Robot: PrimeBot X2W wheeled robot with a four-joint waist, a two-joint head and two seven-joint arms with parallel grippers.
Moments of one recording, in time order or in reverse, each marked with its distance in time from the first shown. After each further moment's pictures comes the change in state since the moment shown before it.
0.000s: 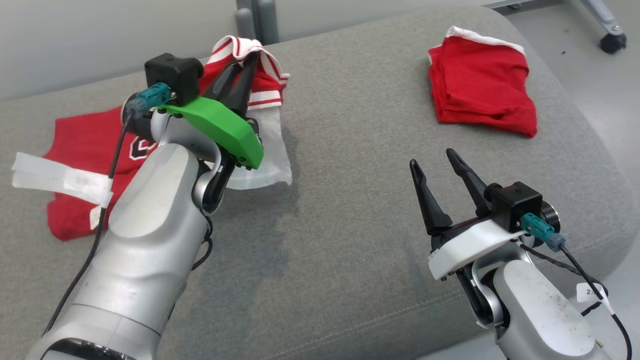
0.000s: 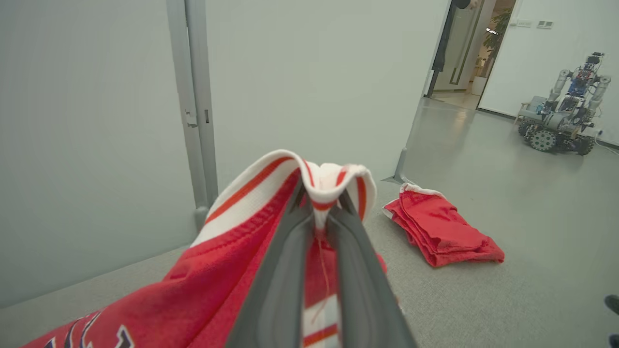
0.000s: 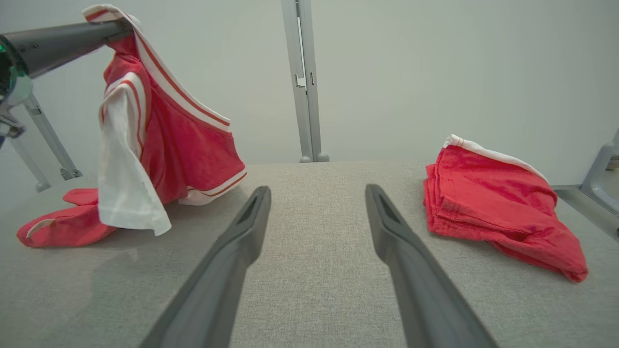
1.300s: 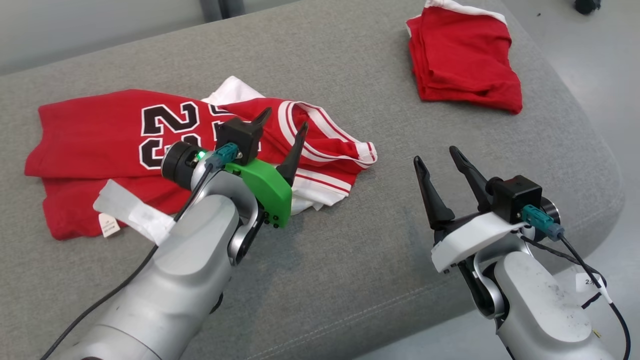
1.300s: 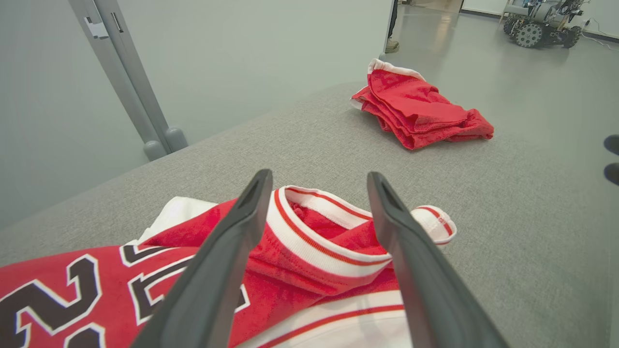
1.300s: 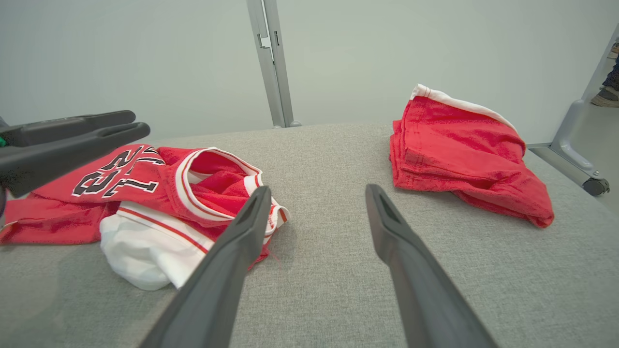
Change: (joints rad) left arm 0.050 0.012 -0.353 0.020 -0.053 0.153 -0.020; right arm -0.046 0.019 -0.018 0.106 0.010 0.031 -0.026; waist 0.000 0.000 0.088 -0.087
